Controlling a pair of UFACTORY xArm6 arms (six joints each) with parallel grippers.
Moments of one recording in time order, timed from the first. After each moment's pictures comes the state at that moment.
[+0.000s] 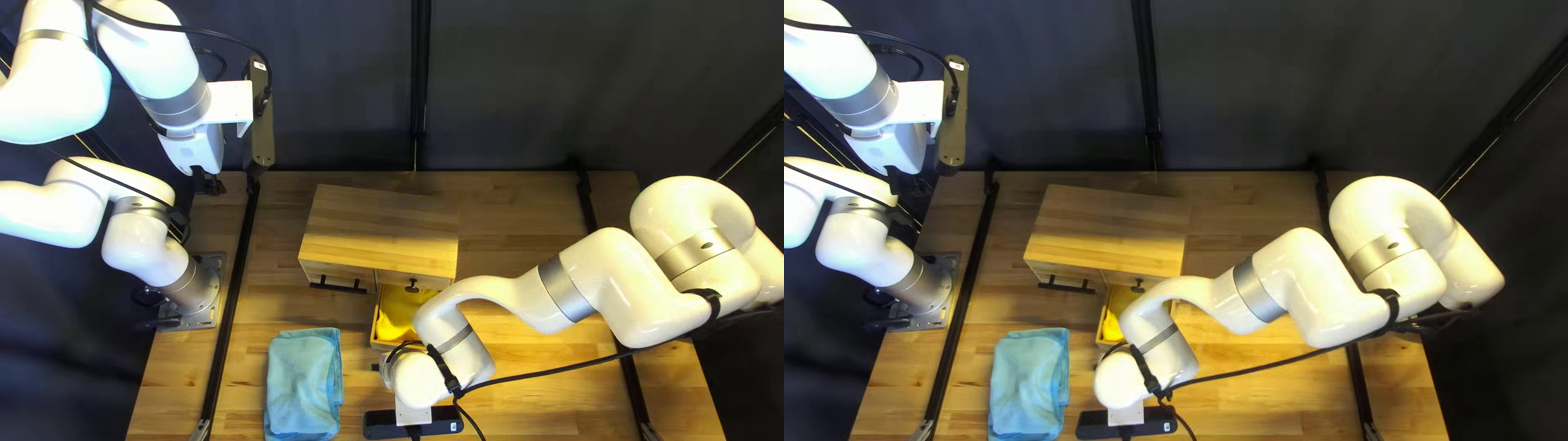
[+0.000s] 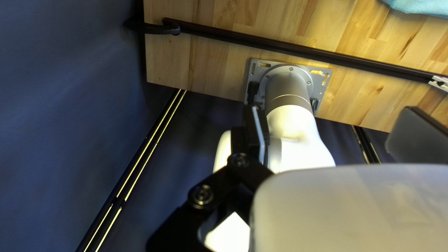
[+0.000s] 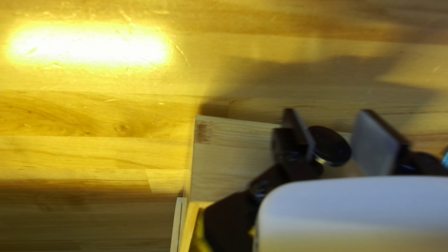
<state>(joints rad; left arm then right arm) 0.00 -0.75 -1.12 0.16 1.98 -0.03 0.37 0.65 -1.61 -0.32 1.04 -1.05</state>
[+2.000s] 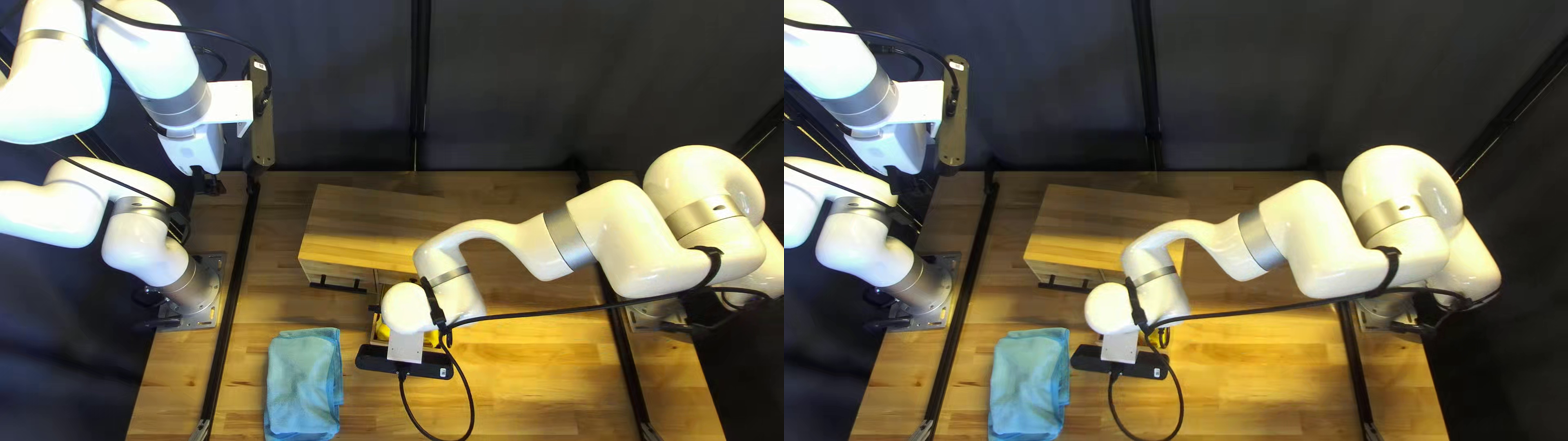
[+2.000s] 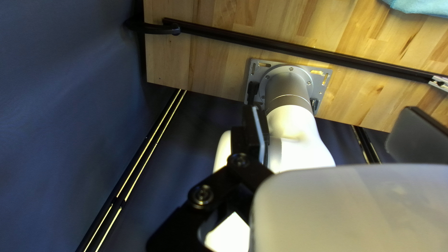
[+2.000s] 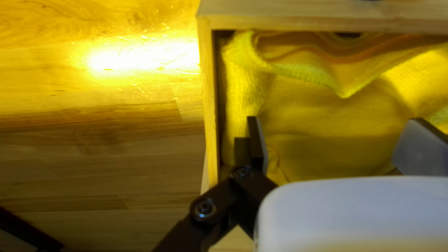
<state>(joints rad) 0.00 -0.75 -1.12 0.16 1.98 -0.03 0.20 0.57 -1.51 -0.29 1.05 -1.10</state>
